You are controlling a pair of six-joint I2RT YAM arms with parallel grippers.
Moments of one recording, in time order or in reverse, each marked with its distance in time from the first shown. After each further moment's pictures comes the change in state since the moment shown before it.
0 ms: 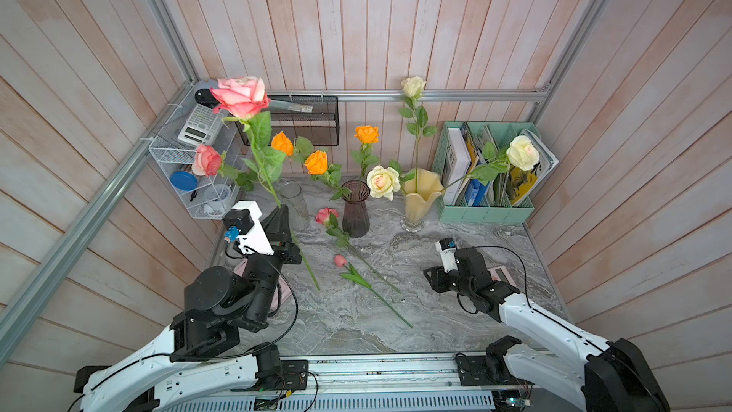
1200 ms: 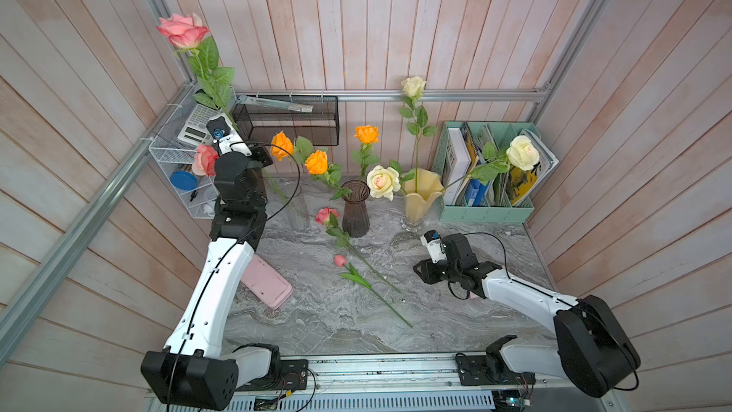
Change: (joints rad) left arm 1.065 0.592 0.272 0.163 0.619 -0.262; right arm -0.007 0.274 0.165 -0.016 -0.120 -0.098
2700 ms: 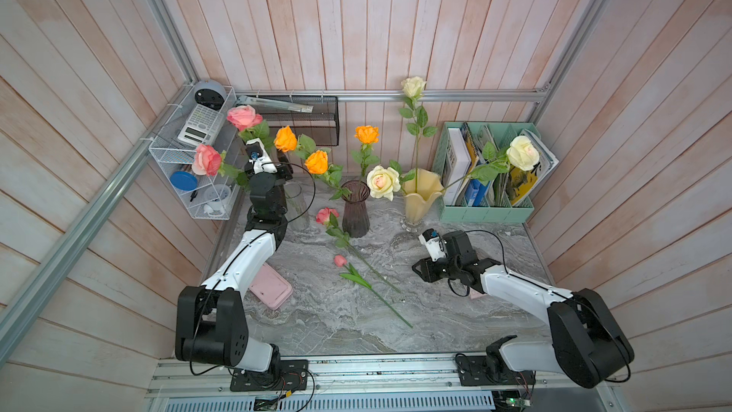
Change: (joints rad) left arm -0.007 0.187 -0.288 0.486 0.062 0.038; right arm -0.036 0.034 0.026 0.000 -0.085 -0.050
